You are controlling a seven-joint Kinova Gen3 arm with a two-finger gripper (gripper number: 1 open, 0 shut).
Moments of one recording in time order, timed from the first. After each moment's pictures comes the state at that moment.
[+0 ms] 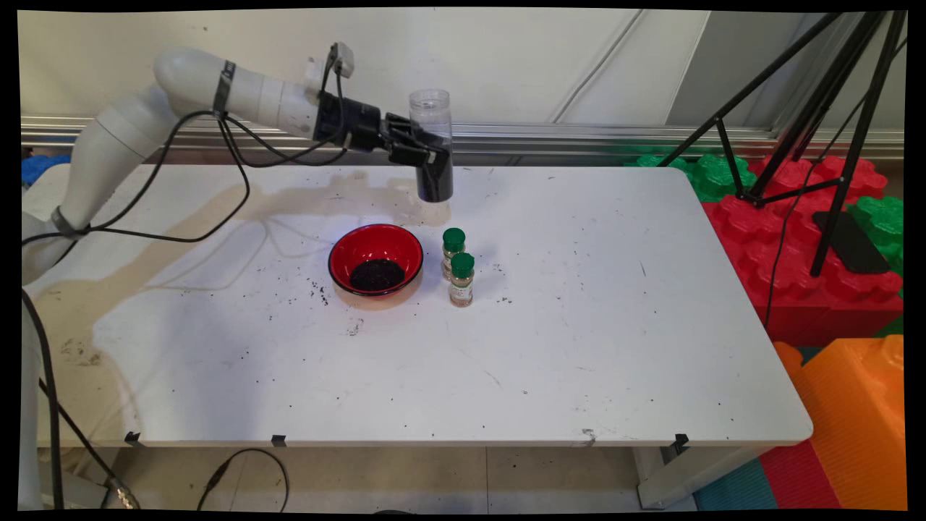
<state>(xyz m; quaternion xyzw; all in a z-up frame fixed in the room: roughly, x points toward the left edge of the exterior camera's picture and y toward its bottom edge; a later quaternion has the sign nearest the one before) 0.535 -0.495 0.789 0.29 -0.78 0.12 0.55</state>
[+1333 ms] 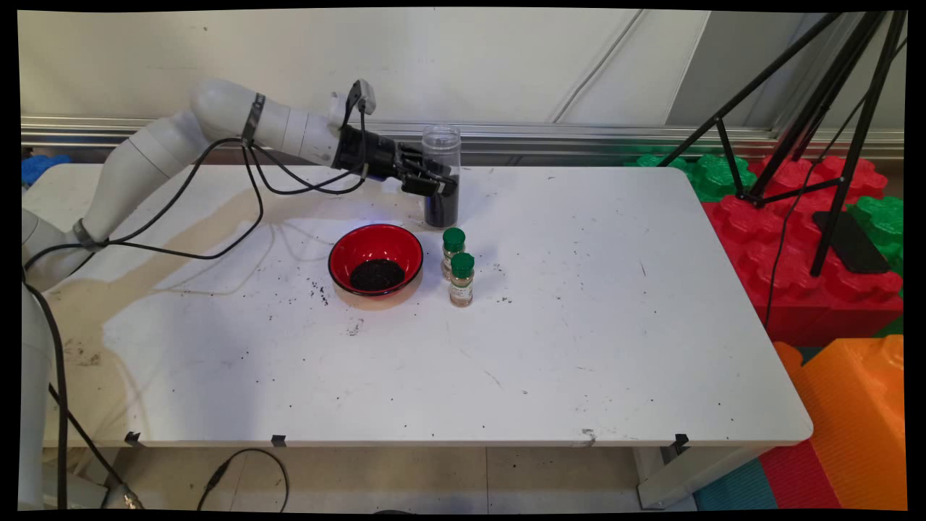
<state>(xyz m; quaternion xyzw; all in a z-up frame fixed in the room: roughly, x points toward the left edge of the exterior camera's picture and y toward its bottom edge) 0.521 -0.508 0.737 0.29 -0.79 0.11 0.52</state>
